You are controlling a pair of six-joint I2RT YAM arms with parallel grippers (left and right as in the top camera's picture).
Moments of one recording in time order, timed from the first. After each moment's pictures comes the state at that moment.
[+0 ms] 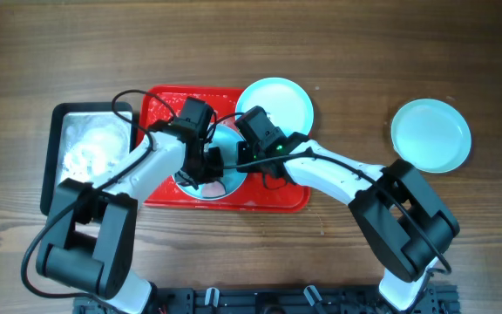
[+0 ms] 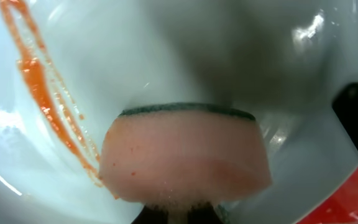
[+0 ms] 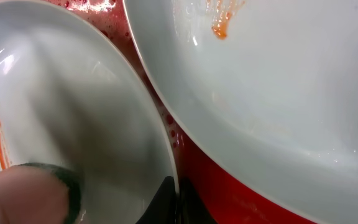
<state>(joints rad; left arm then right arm) -0.35 1.74 0.98 -0.71 0.17 -0.46 0.72 1.92 1.11 -0.30 -0.05 0.67</state>
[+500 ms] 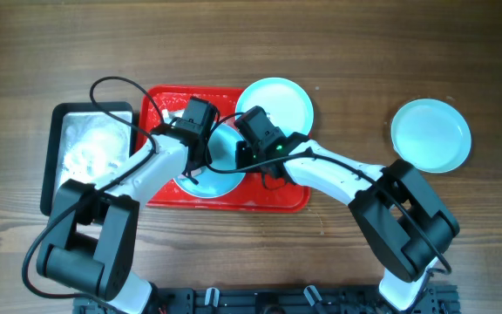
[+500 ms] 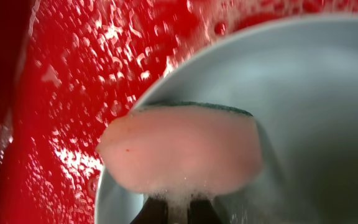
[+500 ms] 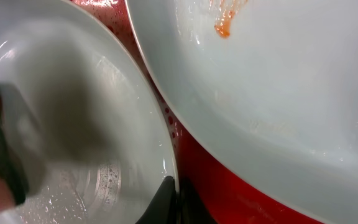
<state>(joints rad) -0.37 1.74 0.96 -0.59 -0.29 -0.63 0.72 1.92 1.11 -0.30 -0.06 0.68</state>
